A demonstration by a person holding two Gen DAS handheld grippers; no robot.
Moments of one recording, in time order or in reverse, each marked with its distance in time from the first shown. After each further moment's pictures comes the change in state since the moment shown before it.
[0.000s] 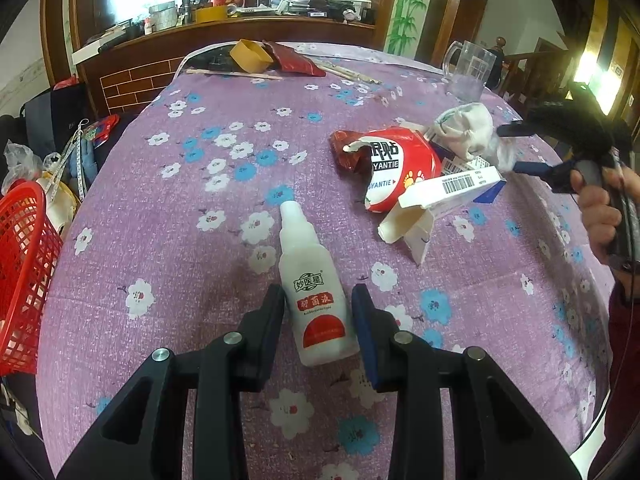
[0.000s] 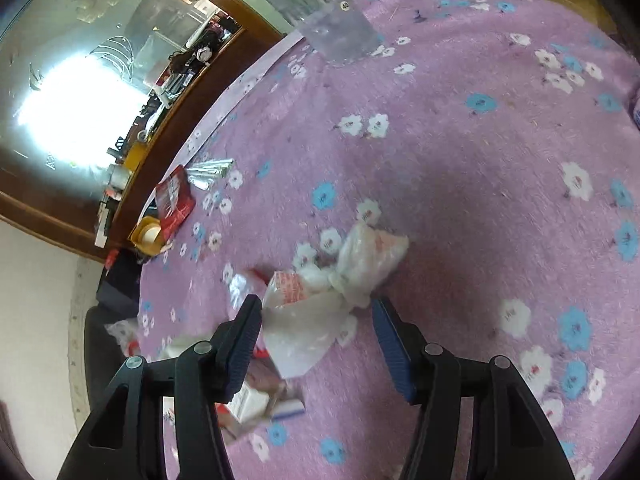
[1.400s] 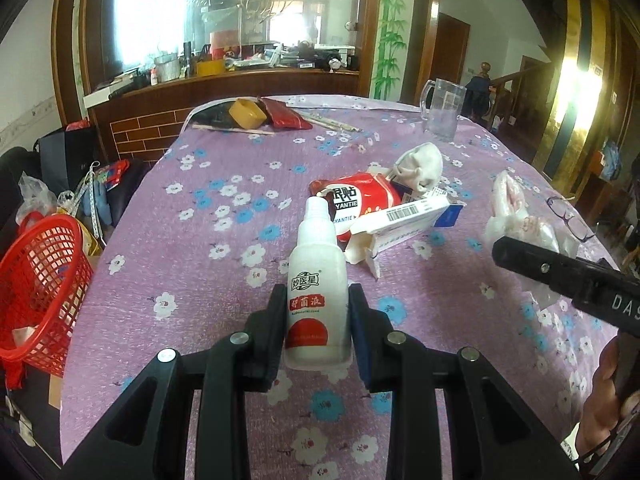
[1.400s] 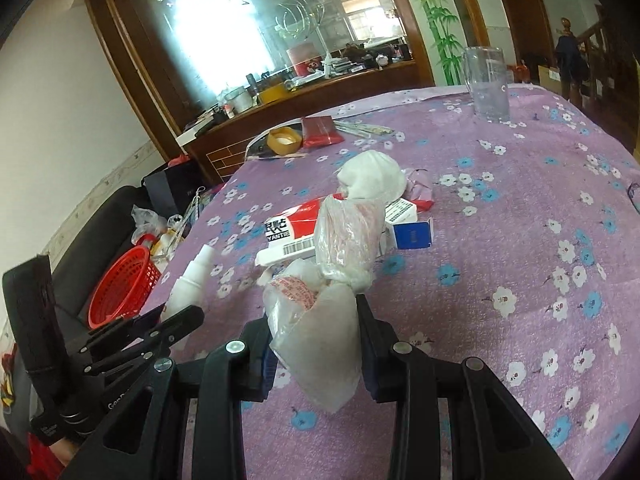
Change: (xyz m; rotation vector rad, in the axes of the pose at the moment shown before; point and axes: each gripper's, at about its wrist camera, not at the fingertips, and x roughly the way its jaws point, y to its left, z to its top) left arm -0.059 -0.027 -0.017 0.053 -0.179 0.026; right arm -0.086 0.076 -0.212 -0.565 -0.166 0.108
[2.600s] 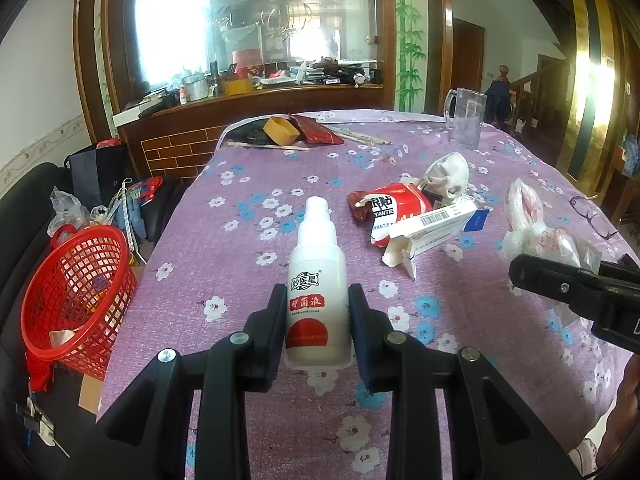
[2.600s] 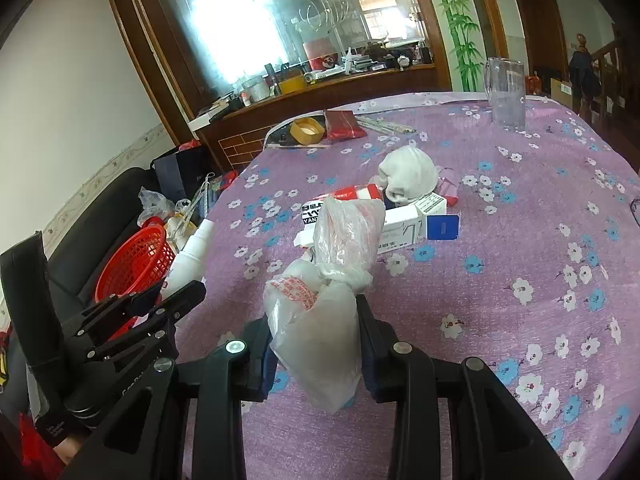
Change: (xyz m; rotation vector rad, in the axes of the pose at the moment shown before) left arm -0.018 0.010 -0.007 0.021 -0.054 0.123; right arm -0.004 0.031 -0.009 -0.059 0.026 0.004
